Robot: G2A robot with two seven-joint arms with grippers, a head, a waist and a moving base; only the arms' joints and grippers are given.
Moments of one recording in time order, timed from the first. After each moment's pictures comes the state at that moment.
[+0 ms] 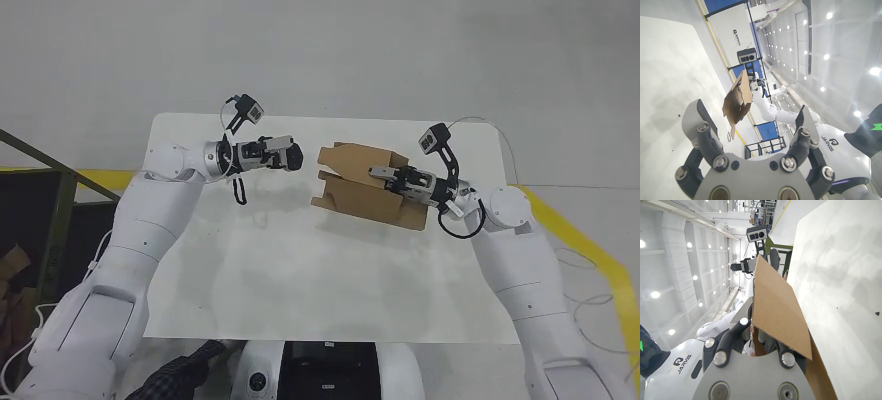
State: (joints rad) left arm 0.72 -1.13 -1.08 -0.95 -0.66 -0.50 -1.32; right arm -0.98 -1.23 1.23 -1.25 0.47 -0.23 1.13
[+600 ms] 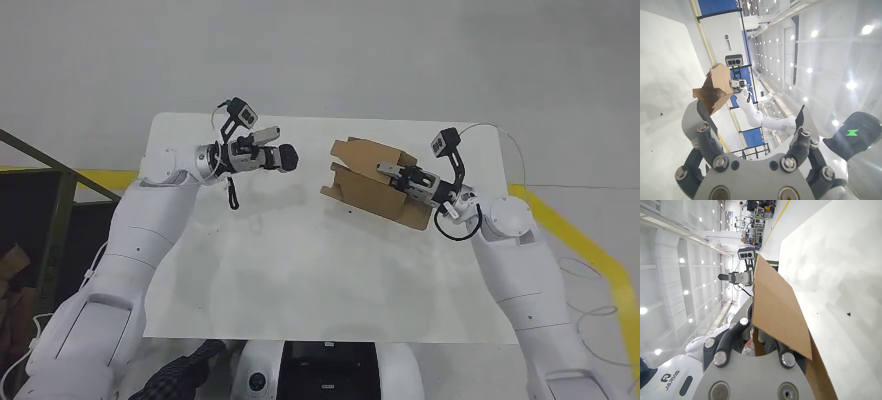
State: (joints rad) left arm 0.79 -1.11 -1.13 -0.98 -0.78 -0.33 -1.35; right arm -1.05 -1.22 1.26 -1.30 0.37 -0.24 0.95
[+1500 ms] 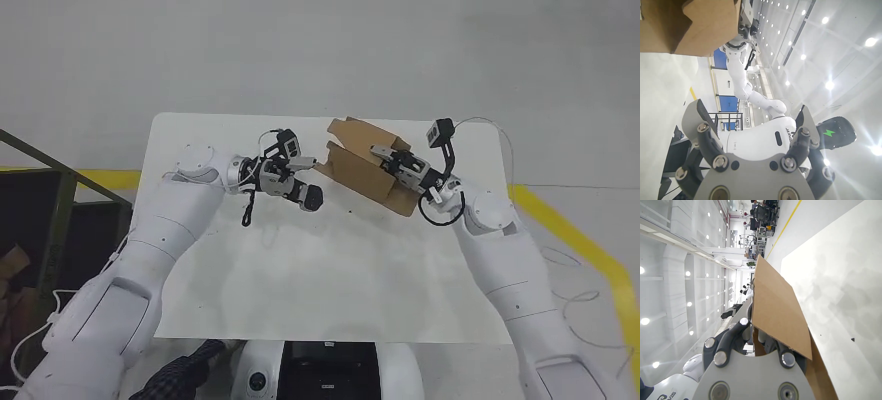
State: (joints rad) left arm 0.67 -1.18 -0.90 -0.87 -0.83 -0.11 -1.54; right arm -0.97 -1.25 1.17 -1.22 0.42 -0.25 0.79
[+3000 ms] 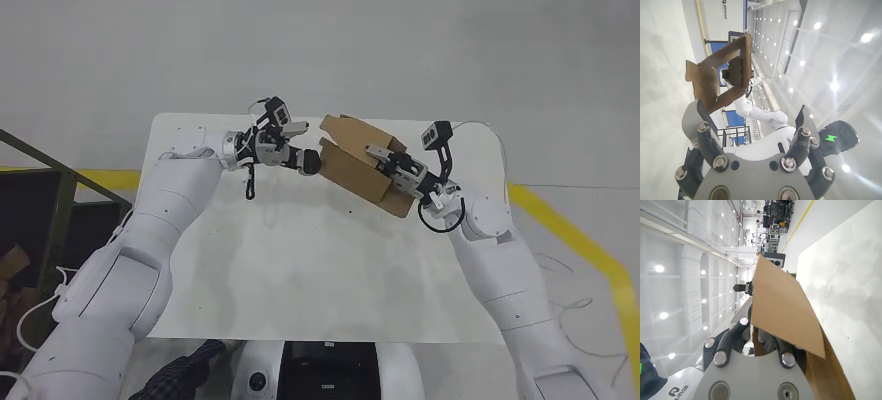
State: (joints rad) left arm 0.50 -1.26 -0.87 -0.59 -0.90 -0.28 -1.54; right arm -1.02 -1.26 1.18 -1.30 0.48 -0.26 0.78
